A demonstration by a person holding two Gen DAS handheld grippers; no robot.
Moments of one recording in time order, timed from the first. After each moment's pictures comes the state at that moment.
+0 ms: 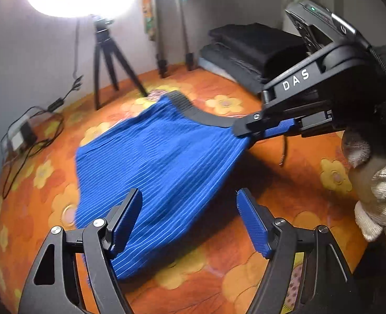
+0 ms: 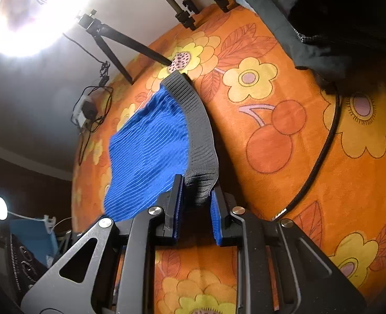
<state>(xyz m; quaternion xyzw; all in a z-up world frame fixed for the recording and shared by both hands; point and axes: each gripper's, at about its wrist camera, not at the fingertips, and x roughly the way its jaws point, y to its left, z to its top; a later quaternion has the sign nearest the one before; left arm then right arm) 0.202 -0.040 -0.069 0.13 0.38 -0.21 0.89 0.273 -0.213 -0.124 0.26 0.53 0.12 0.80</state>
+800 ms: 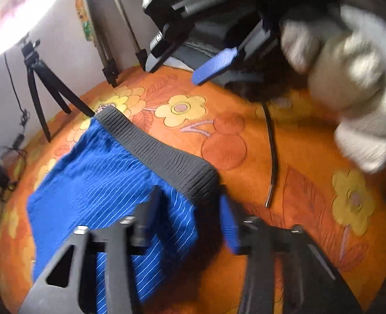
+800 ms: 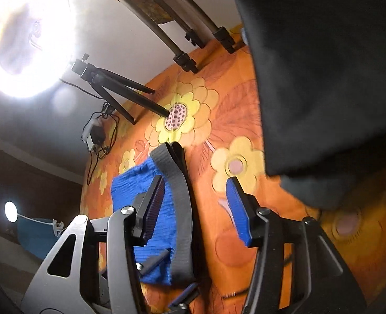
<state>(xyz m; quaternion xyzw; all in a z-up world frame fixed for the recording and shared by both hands) 0.245 -0.122 -0.104 0.18 0.39 -0.25 0.87 0.364 -0.269 -0.117 0.25 0.49 0.17 0.82</state>
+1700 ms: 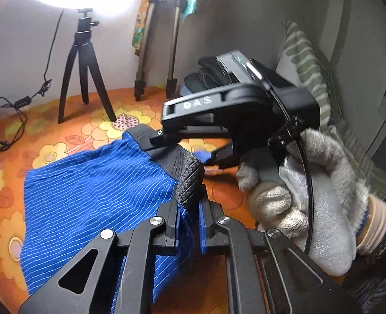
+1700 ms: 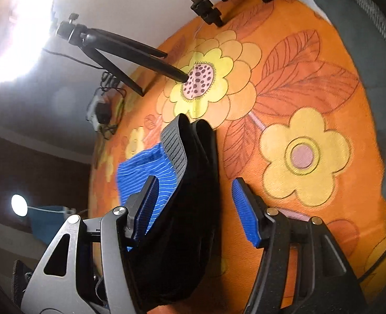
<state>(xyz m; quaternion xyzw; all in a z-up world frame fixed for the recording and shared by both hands) 0.252 -0.059 -0.066 -0.02 0.36 -0.27 0.89 0.391 -0.212 -0.167 0.28 0.54 0.23 0.76</state>
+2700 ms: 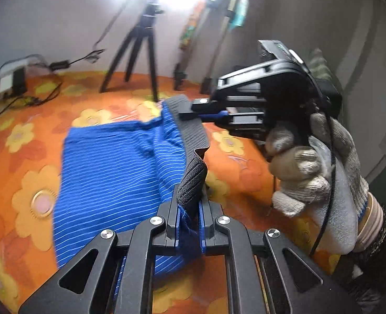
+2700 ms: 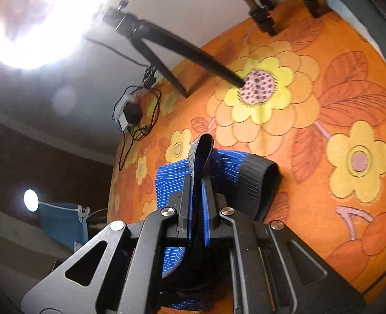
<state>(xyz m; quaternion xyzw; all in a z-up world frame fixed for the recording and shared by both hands) 0.234 0.021 -0.075 -0.10 0.38 -0.22 0.89 0.388 -0.159 -0.133 0.27 0.51 0.26 0.77</state>
